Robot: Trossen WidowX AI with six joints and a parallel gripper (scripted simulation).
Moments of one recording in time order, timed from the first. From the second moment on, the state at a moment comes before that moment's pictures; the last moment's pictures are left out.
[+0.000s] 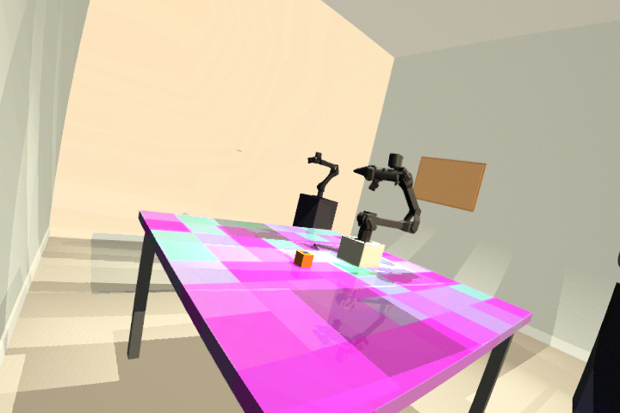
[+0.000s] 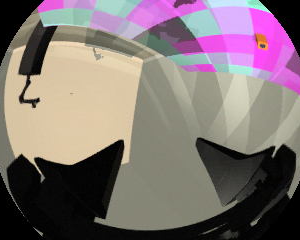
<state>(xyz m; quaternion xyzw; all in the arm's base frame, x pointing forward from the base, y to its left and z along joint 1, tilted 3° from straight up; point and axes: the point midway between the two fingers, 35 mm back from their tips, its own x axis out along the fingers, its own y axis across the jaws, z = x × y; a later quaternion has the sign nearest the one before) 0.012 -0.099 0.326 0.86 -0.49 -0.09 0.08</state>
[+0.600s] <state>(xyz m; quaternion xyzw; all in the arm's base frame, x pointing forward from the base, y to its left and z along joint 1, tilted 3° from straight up) 0.136 -0.113 0.317 0.79 -0.21 -0.38 0.43</state>
